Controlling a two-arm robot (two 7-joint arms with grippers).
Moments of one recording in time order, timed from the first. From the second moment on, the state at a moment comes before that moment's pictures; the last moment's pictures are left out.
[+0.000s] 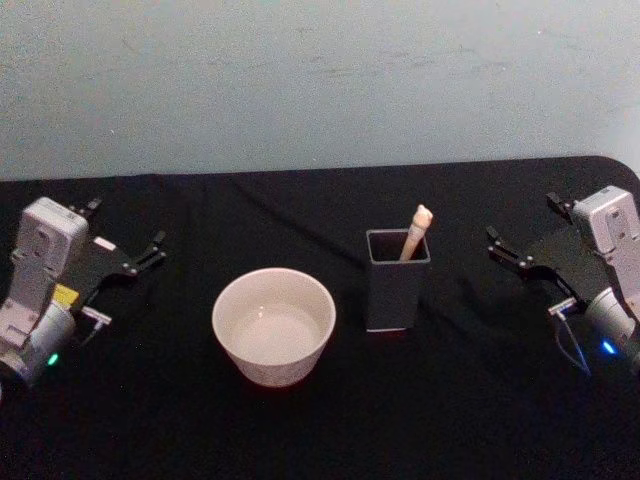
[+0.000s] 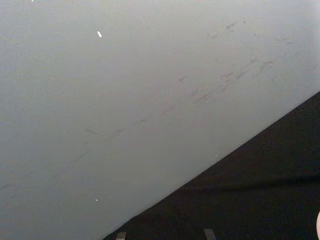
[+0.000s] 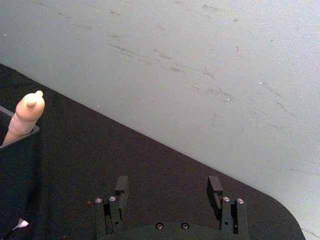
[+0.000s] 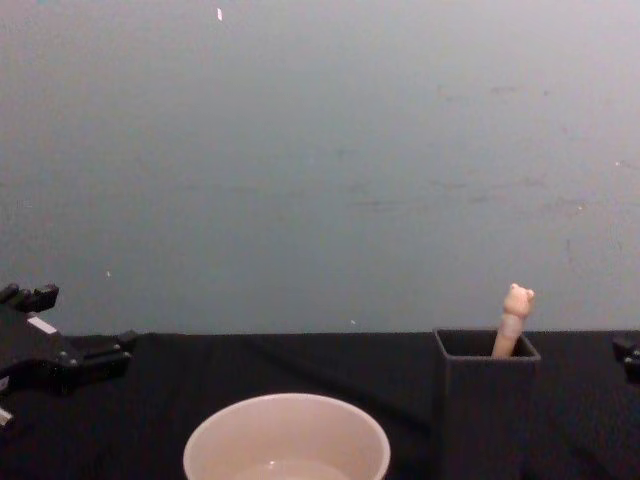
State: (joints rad) left arm -0.20 0.60 0.45 -1.41 -0.25 -0.12 0.03; right arm 0.20 0.60 -0.45 -1.41 0.25 -0.12 -0.03
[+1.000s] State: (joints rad) left arm -0.20 0.60 0.45 -1.41 -0.25 -0.12 0.03; right arm 0.20 0.60 -0.45 -1.41 0.25 -0.12 -0.03
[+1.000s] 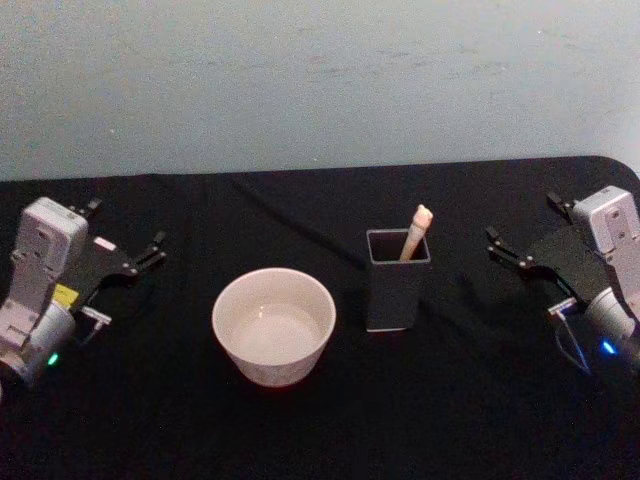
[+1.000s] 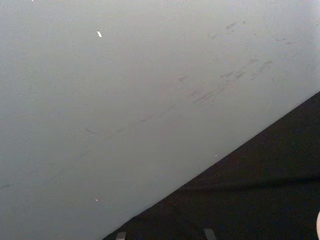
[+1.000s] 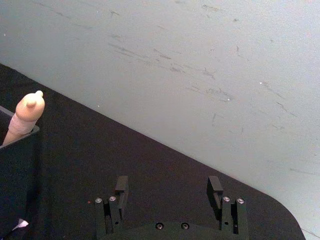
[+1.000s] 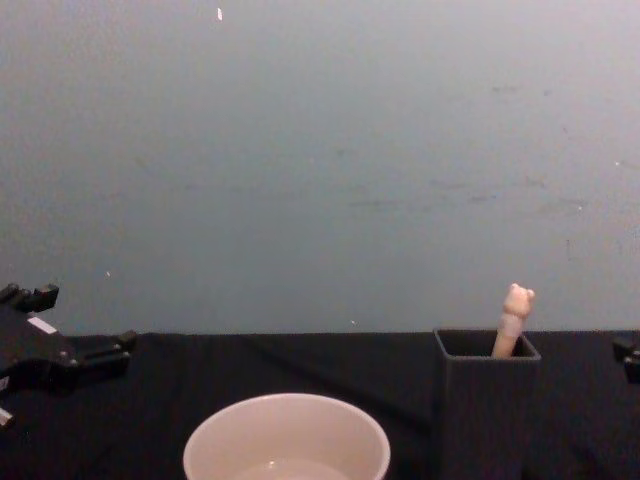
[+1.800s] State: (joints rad) left arm -0.20 0.60 0.45 -1.41 -0.25 -0.12 0.03; right arm 0.20 0.60 -0.45 -1.41 0.25 -0.12 -0.03
